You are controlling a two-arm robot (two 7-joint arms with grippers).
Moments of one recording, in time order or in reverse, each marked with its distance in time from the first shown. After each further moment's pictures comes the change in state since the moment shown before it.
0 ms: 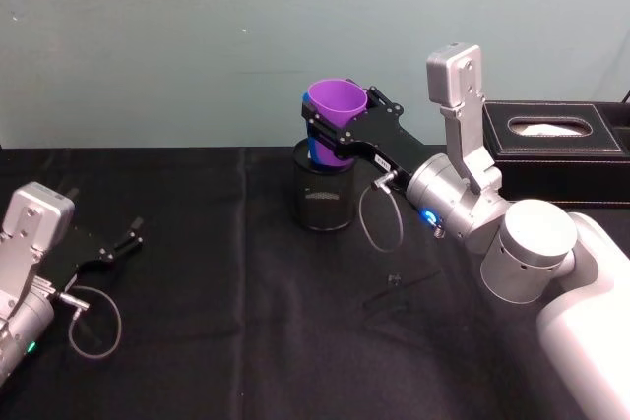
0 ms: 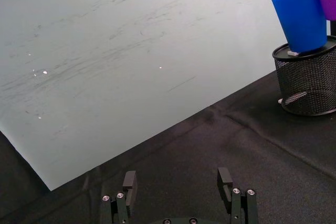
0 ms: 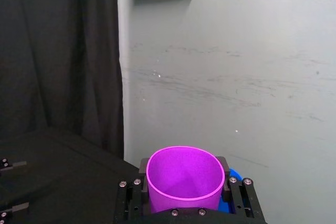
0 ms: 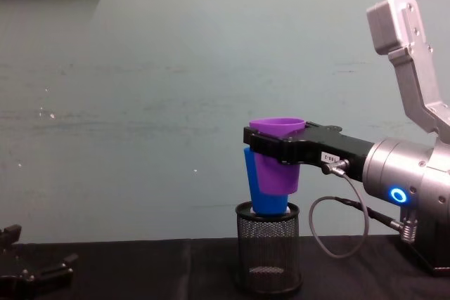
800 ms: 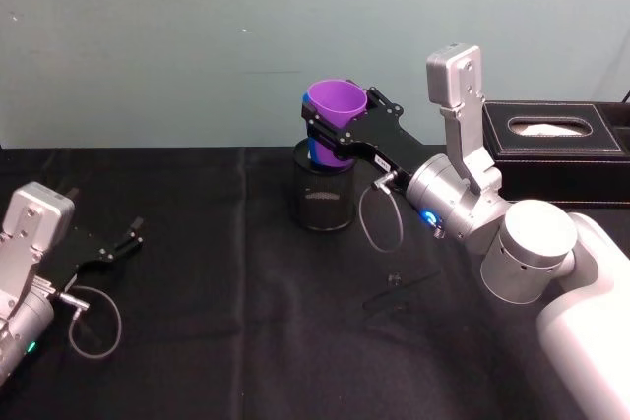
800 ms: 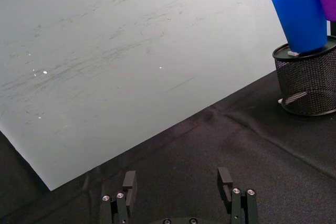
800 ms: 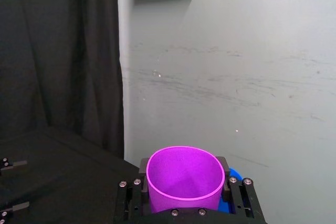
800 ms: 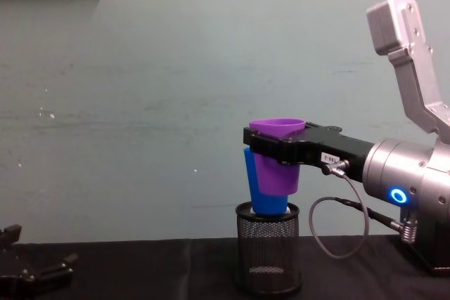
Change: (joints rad) left arm 0.000 0.000 0.000 0.000 0.000 0.000 0.000; right arm -0.001 0.001 -0.001 0.000 0.000 0.000 0.001
